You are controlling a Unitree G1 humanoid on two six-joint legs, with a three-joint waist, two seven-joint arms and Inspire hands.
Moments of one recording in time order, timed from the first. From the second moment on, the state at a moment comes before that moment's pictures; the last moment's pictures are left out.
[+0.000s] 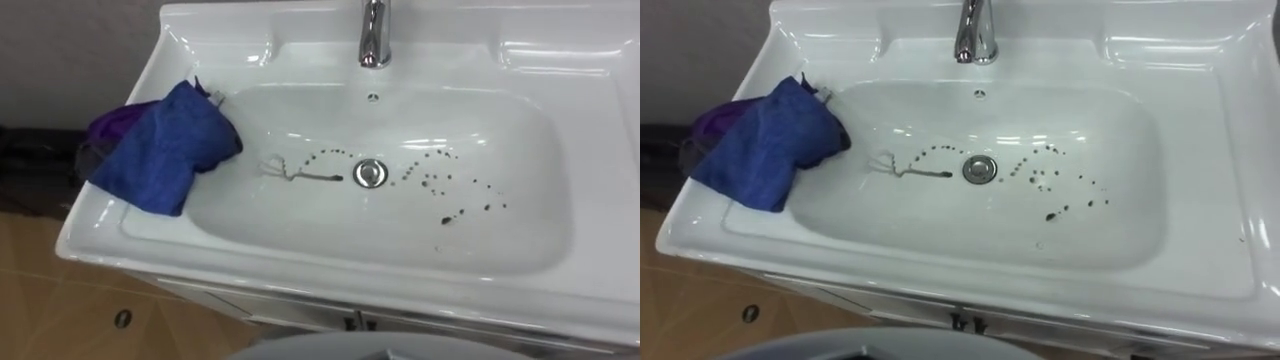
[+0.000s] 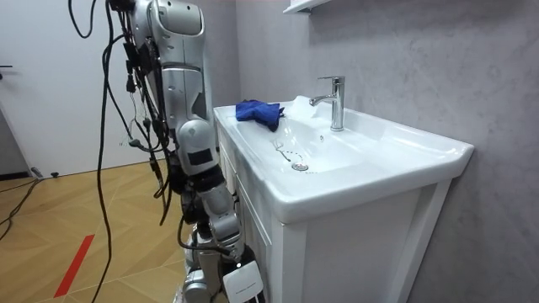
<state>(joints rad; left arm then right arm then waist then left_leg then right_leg) 0.13 0.46 0.71 0.27 -0.62 -0.10 0.87 0.16 -0.32 -0.08 1.25 0.01 0.07 0.06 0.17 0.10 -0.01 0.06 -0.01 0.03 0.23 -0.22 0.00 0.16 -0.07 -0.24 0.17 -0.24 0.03</state>
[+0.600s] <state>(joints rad) 0.14 0.34 0.49 -0.08 -0.14 -0.09 0.71 0.13 -0.31 -0.07 1.29 0.04 0.06 0.08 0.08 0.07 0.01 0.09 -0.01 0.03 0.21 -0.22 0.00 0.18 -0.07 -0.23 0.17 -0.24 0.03</state>
